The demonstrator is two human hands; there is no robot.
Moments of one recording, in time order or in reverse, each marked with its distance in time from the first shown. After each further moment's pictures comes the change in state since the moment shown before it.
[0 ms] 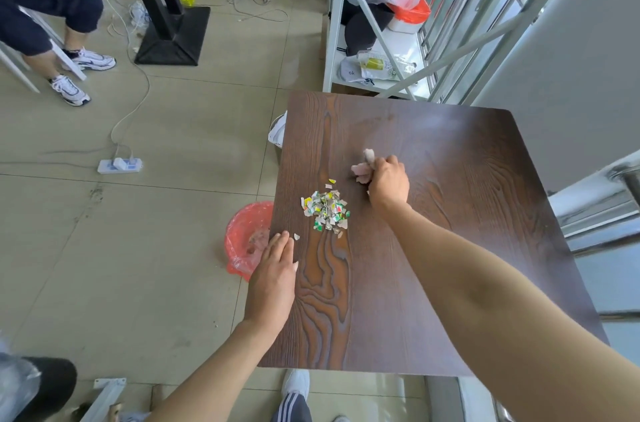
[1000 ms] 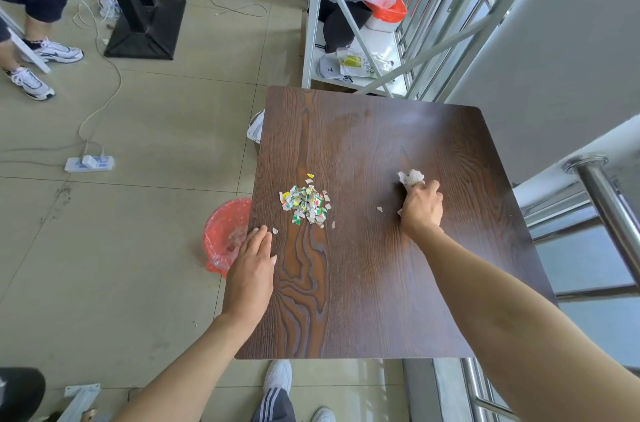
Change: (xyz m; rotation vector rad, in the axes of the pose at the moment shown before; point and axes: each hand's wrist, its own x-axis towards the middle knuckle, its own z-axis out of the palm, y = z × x) left_hand -0.001 -0.003 -0.004 -0.062 -0.026 -0.009; right_hand -0.031 0.098 -0.019 -0.218 -0.037 0.315
